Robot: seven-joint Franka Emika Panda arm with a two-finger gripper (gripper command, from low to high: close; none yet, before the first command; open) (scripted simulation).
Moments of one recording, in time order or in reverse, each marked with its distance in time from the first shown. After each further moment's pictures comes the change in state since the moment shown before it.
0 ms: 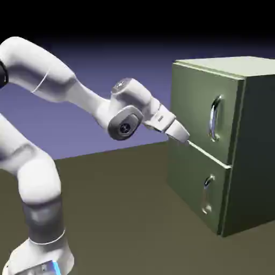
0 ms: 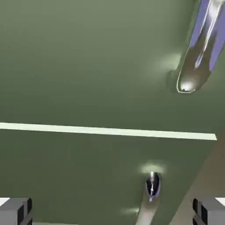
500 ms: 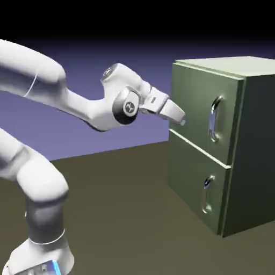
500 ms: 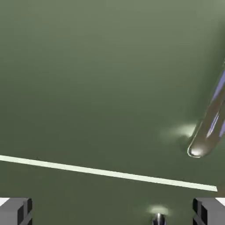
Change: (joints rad) arm 0.241 -0.127 -0.266 0.061 -0.652 -0.088 0.443
